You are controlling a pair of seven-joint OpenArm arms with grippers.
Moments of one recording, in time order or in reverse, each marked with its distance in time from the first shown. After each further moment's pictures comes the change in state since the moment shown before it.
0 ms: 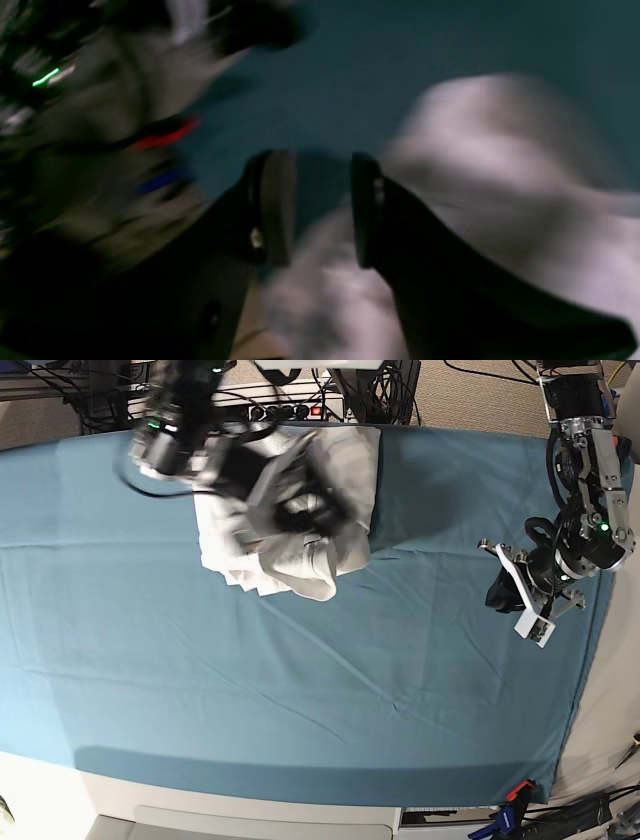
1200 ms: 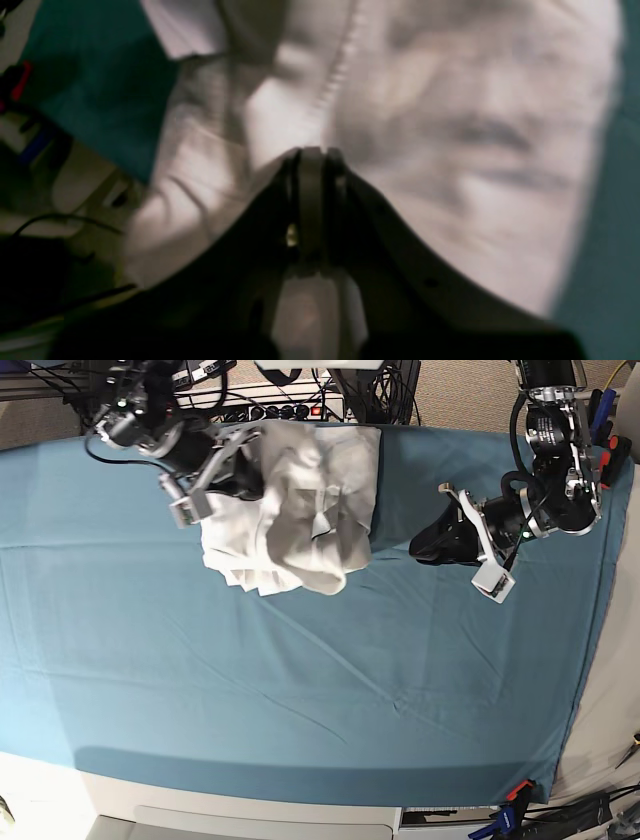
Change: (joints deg) left arm 7.5 7.0 0.1 0.0 -27.1 -9.7 6.2; right arm -7.8 5.2 2.6 -6.1 -10.1 -5.6 1.7
